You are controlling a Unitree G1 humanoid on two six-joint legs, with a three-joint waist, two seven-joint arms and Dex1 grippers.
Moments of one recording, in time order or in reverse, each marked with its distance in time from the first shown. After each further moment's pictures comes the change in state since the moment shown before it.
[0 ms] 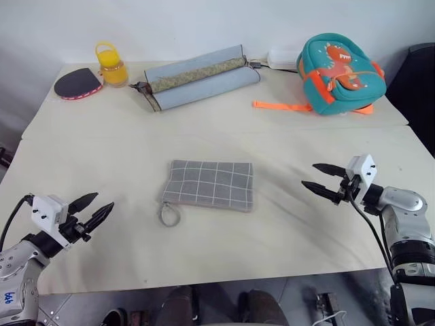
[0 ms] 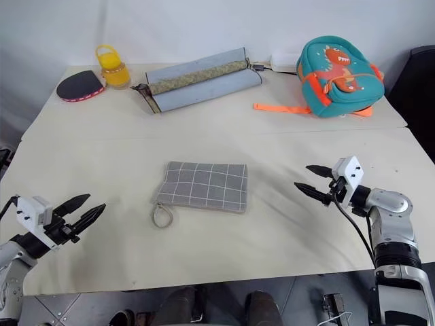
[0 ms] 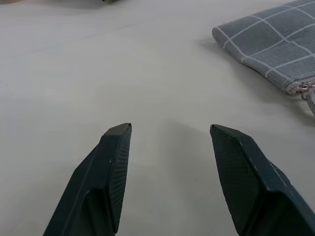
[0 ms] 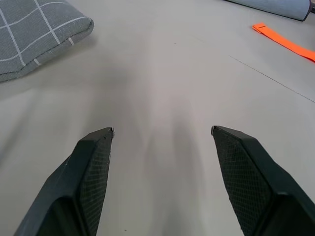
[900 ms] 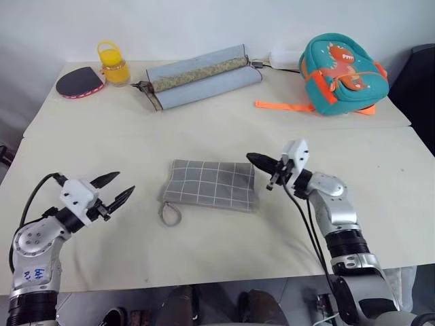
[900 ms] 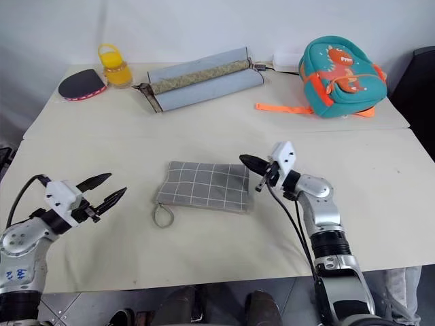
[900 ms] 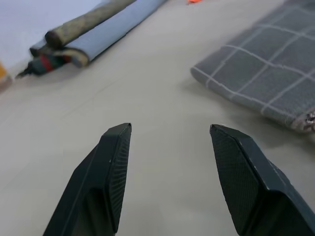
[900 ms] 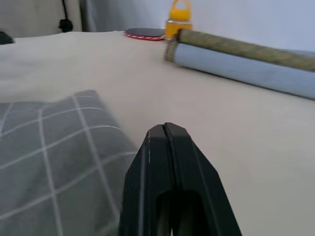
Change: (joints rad) left arm -0.220 -0.003 -0.174 0.140 0.207 -0.352 0.001; right arm -0.090 0.360 0.181 -0.253 -0.080 0.087 -0.254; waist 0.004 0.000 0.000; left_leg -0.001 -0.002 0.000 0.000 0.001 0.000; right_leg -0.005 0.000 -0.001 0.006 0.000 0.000
